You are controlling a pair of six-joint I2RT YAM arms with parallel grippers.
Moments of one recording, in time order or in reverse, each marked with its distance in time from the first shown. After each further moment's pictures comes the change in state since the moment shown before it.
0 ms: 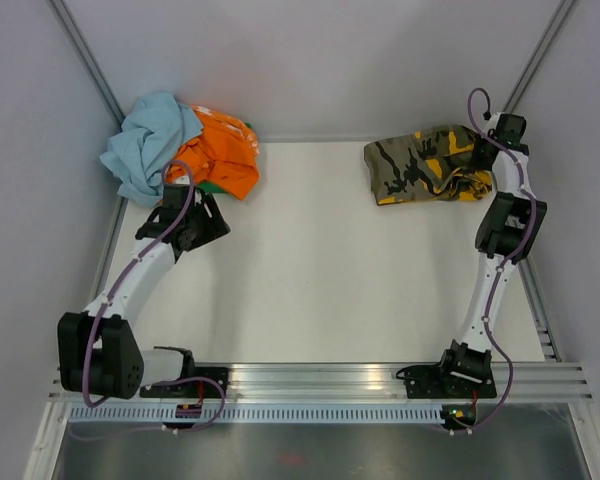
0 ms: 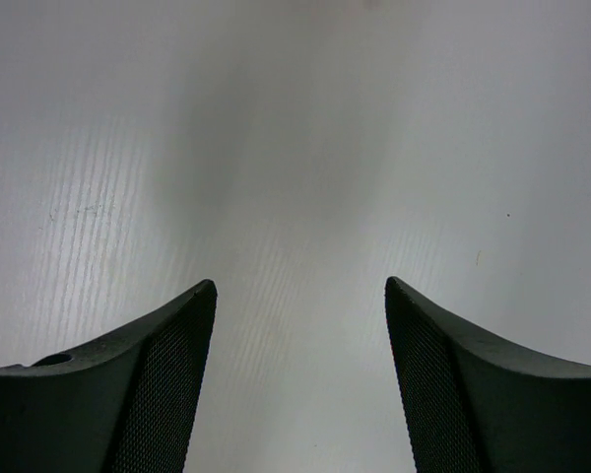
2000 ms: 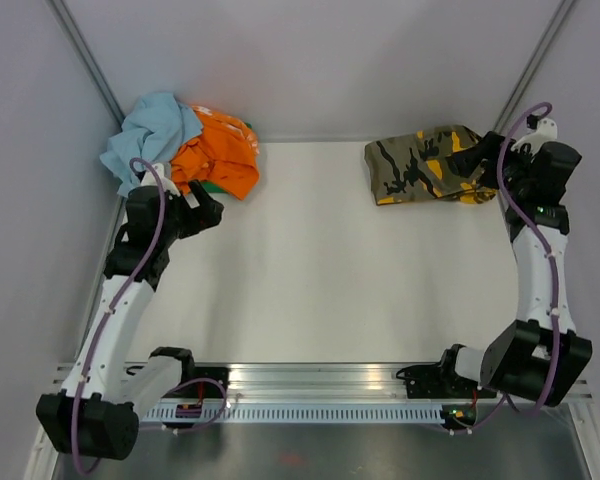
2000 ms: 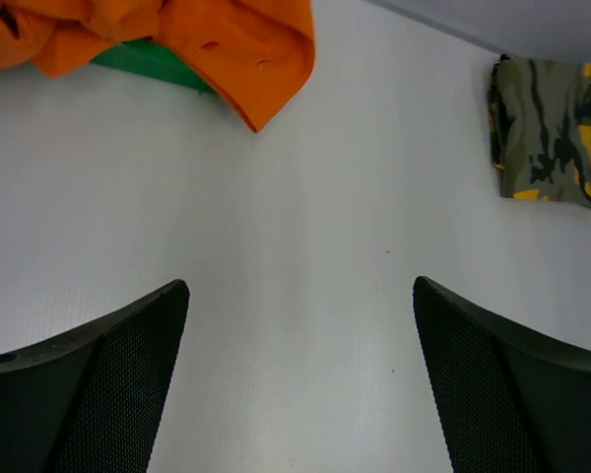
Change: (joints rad) left arm 0.031 -0.274 0.041 0.019 0.057 0.077; right arm -0.003 -1.295 -1.152 0.365 -0.368 0.378
